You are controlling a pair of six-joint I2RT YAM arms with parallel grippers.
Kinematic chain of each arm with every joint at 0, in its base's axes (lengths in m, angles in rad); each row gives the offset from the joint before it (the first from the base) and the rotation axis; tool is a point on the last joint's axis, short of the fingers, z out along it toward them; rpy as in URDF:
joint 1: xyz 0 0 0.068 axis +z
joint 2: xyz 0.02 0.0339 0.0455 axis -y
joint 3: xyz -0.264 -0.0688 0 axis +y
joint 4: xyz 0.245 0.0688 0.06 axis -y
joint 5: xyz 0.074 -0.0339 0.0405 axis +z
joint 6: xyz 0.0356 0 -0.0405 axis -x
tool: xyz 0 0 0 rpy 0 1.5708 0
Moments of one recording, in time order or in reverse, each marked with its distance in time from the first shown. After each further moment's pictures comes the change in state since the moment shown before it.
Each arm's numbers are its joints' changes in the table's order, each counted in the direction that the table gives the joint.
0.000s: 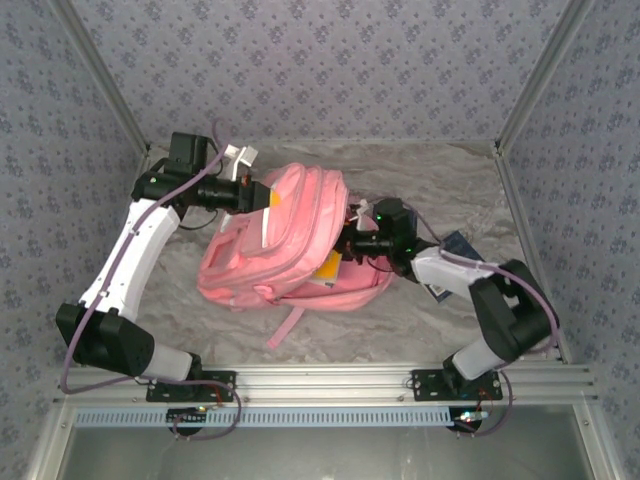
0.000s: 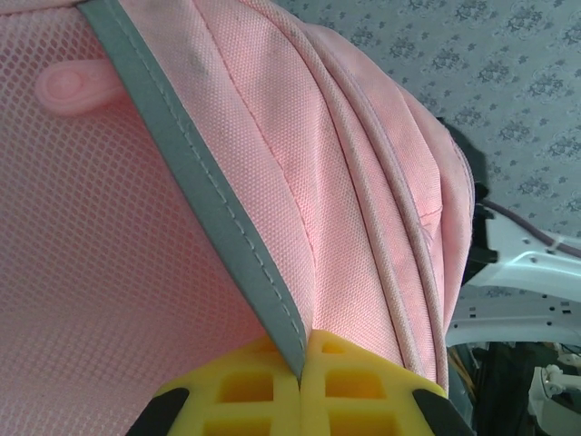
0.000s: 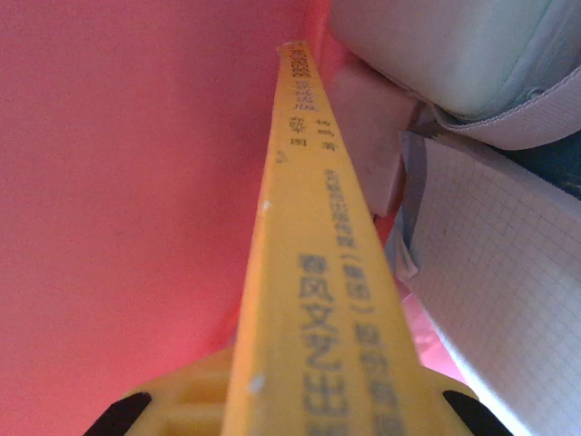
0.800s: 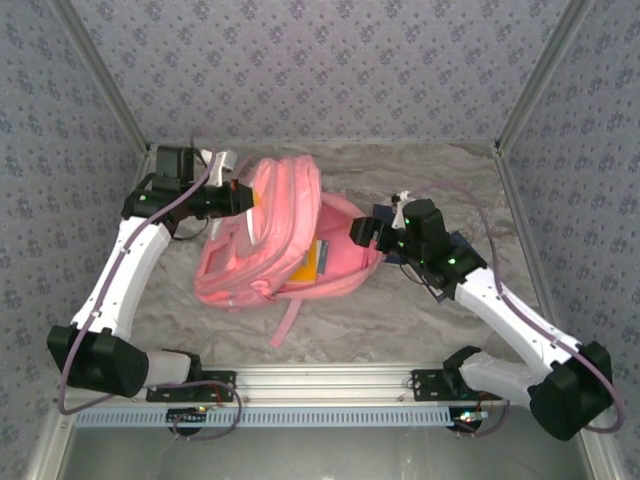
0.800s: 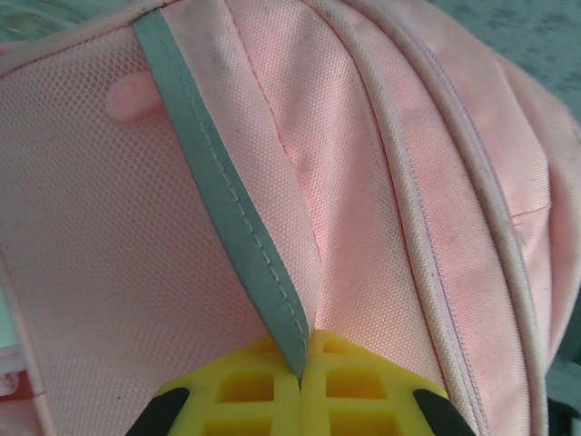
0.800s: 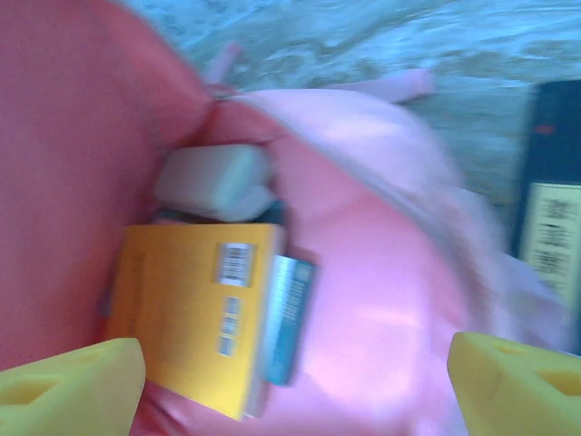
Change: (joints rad) left arm 0.053 0.111 0.143 0.112 0.354 0.059; right arm -0.026 0.499 -0.068 -0.727 -0.691 0.504
